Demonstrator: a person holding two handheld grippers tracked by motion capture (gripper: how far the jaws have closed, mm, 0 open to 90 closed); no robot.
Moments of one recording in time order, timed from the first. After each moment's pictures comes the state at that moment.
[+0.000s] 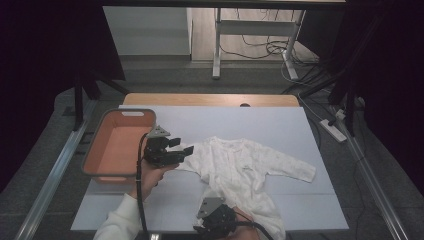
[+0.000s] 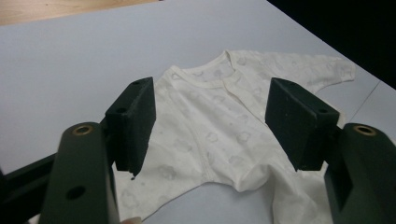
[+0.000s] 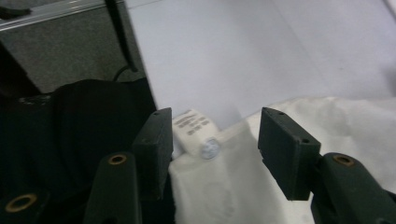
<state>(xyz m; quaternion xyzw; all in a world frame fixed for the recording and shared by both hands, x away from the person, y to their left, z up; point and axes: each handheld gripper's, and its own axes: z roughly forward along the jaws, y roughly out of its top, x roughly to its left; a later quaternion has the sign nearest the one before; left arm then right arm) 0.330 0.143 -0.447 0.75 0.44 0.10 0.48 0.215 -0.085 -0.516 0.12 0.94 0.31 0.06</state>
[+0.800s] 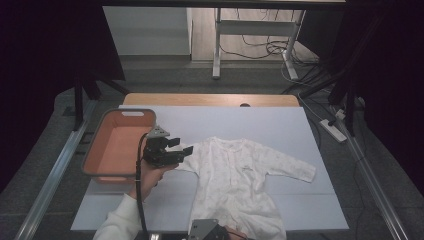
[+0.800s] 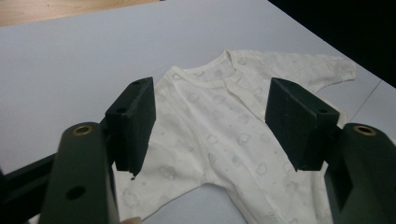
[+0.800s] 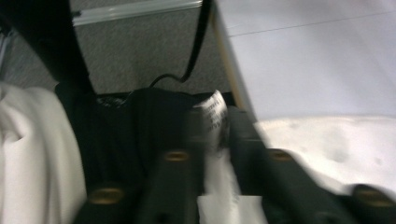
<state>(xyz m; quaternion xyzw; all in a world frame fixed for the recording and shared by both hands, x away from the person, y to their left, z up) 0.329 0.143 -0.447 0.76 0.44 0.10 0.47 0.168 -0.072 -0.505 0.07 0.94 0.34 0.04</state>
